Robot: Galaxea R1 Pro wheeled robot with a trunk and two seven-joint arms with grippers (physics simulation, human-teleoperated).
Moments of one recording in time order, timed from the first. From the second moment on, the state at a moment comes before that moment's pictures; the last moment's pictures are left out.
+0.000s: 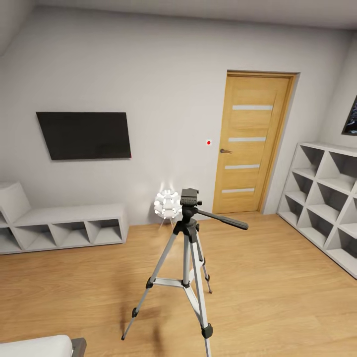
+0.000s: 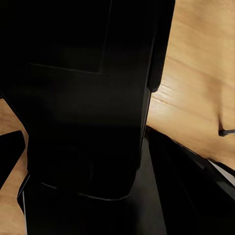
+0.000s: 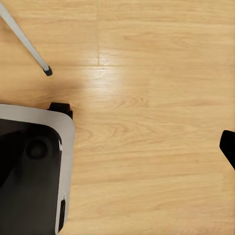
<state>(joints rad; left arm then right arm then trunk) -0.20 -0.04 -0.15 0.00 0.68 -0.12 0.07 -0.24 -0.17 -0.15 0.03 0.29 -0.12 0.03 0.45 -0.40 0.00</state>
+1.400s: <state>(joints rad) -0.78 0.15 -0.15 -1.06 0.66 0.90 0.41 -0.24 -0.16 -0.15 0.03 0.29 -0.12 0.03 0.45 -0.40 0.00</state>
